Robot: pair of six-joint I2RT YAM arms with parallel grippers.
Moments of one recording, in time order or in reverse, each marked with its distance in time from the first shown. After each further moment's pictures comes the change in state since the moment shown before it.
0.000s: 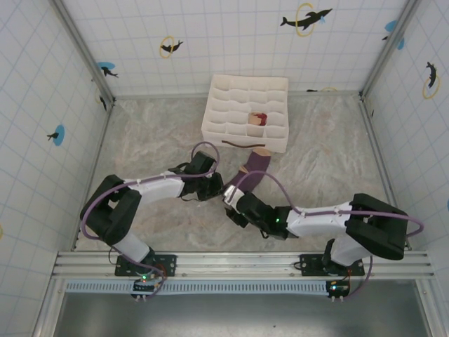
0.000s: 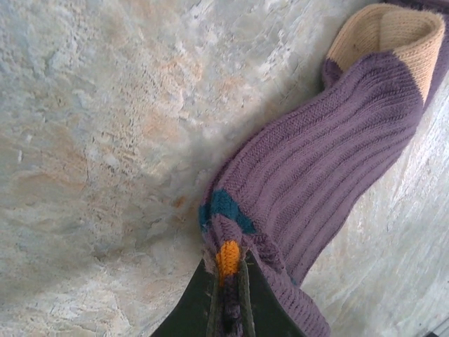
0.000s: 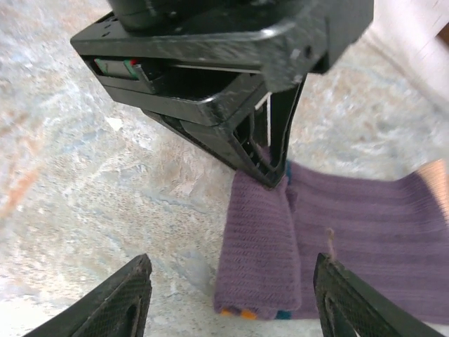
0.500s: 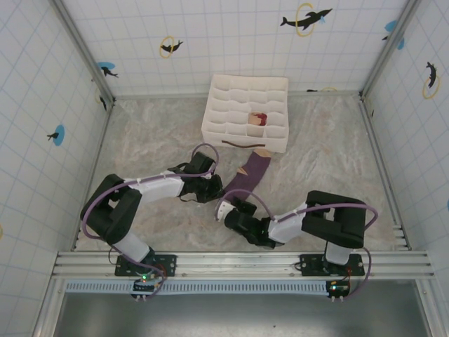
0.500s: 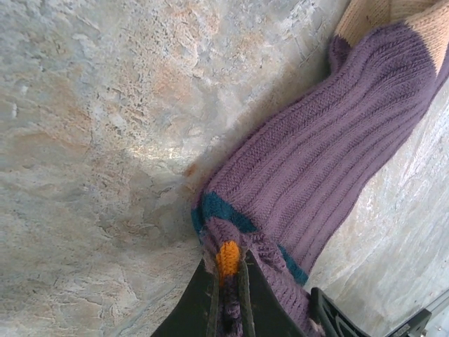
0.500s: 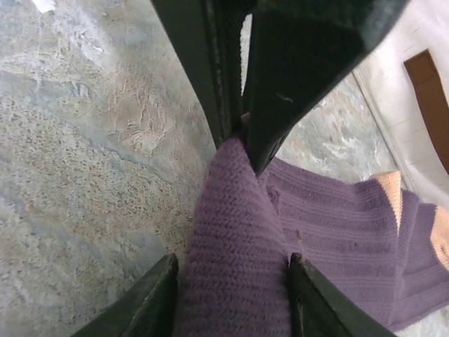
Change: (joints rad) left arm 0.011 0.006 0.000 -0.041 0.058 0.008; right arm 0.086 0.293 0.005 0.225 0.306 -0.268
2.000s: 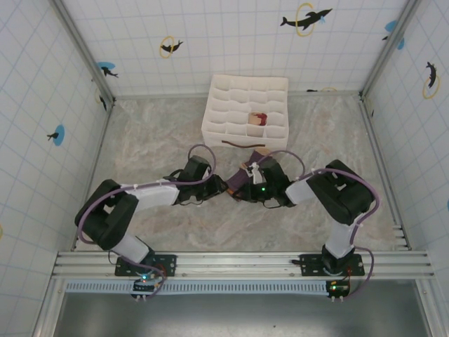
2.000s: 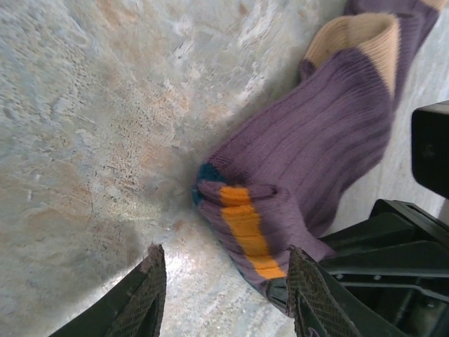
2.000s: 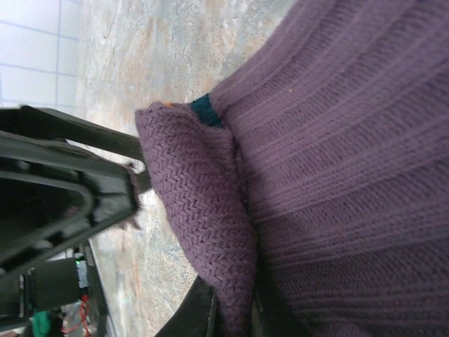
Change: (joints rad) left arm -0.006 -0.040 -0.130 0.269 -0.081 0.037; right arm -0.657 0.066 0.037 0.030 -1.358 1.072
